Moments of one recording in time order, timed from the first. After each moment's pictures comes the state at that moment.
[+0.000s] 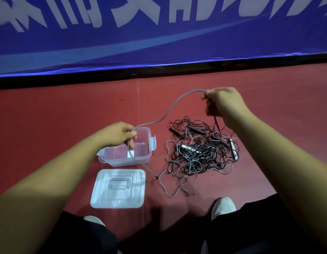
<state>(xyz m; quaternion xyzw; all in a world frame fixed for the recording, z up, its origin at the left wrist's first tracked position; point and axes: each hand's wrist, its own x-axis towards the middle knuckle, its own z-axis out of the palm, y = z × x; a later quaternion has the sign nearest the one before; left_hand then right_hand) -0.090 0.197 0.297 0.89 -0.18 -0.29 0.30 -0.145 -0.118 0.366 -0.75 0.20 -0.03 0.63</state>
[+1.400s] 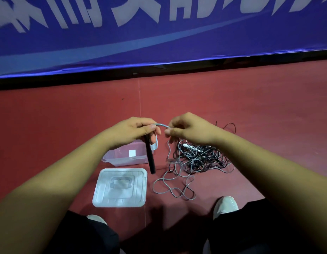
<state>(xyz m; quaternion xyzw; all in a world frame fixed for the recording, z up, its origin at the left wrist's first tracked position) -0.118 0.163 0.325 0.75 -0.26 -0.33 0.50 -0.167 -0.059 0.338 -0.89 -0.12 0.15 0.42</state>
